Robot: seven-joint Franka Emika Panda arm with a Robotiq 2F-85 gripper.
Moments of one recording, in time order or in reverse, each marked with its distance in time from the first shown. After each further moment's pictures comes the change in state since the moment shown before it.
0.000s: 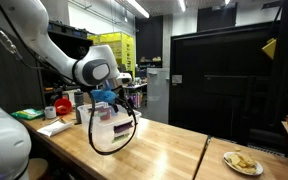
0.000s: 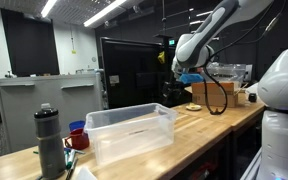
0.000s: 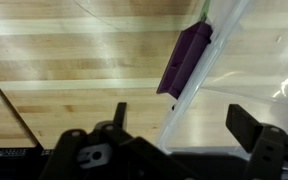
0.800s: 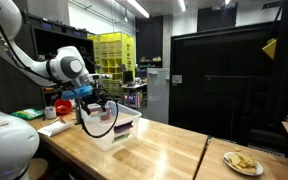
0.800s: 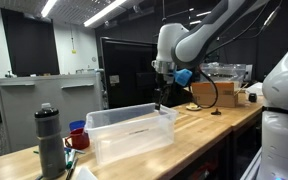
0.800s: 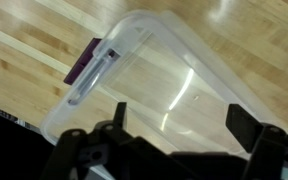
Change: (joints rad) arm 0.158 -0.065 0.259 0.006 -0.128 -0.184 0.001
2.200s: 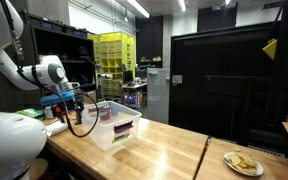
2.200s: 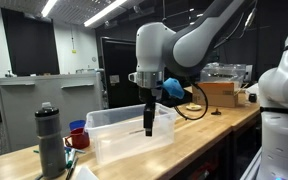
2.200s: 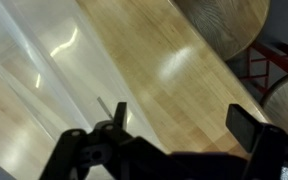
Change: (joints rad) arm 0.246 0.183 0.116 0.086 0.048 -0.073 -0.009
